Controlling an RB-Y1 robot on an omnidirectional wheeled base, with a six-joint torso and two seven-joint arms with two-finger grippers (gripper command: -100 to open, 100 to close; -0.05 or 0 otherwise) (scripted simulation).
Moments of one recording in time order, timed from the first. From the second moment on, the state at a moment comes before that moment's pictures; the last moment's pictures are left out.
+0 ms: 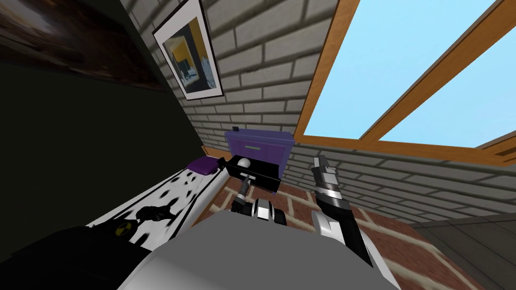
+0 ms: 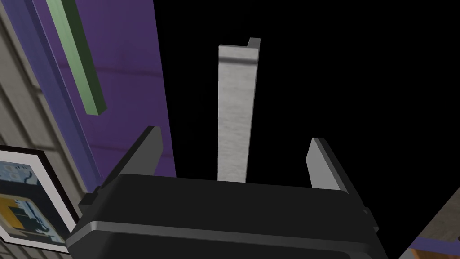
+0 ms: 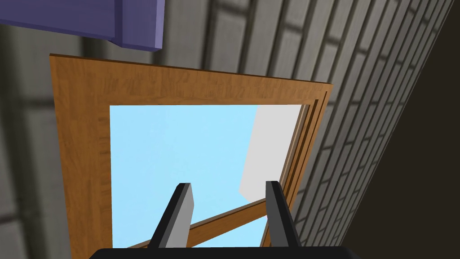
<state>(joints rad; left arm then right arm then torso) 0.29 0.01 -0.14 -1.14 -0.18 -0.80 0.11 0.51 -0.02 -0.01 -2.30 0.12 -0.38 0.06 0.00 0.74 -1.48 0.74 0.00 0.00</state>
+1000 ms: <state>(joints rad) 0.25 0.00 -0.15 -1.31 -0.18 -0.58 0.12 0.51 -0.02 -0.01 -2.30 0.12 -0.38 0.06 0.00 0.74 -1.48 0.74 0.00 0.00</state>
